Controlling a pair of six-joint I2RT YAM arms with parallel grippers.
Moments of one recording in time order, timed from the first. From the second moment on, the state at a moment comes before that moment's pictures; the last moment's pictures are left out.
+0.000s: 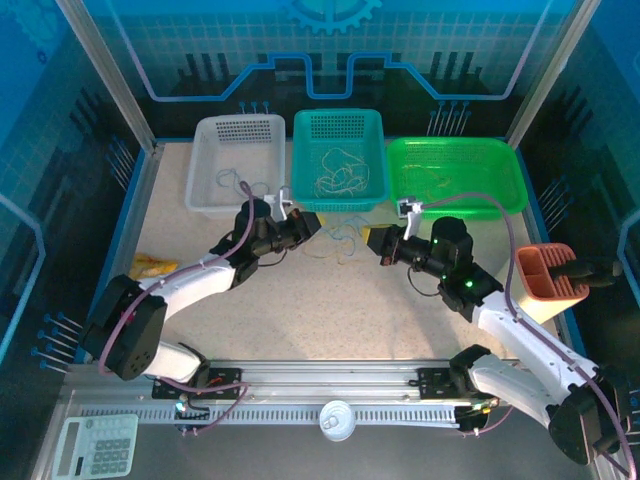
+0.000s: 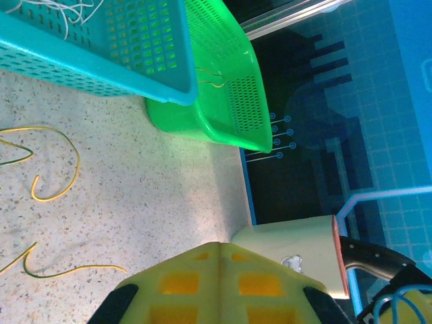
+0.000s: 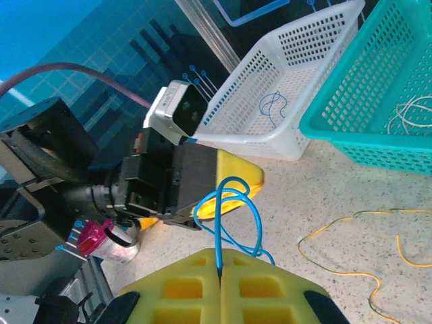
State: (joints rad) left arm -0.49 1.41 0.74 0.41 0.42 -1.06; right arm 0.49 0.92 0.64 0.08 -0.41 0.56
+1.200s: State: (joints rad) left arm -0.49 1.21 1.08 0.05 0.46 -0.79; right arm 0.49 1.04 0.90 -0.05 -0.41 0.38
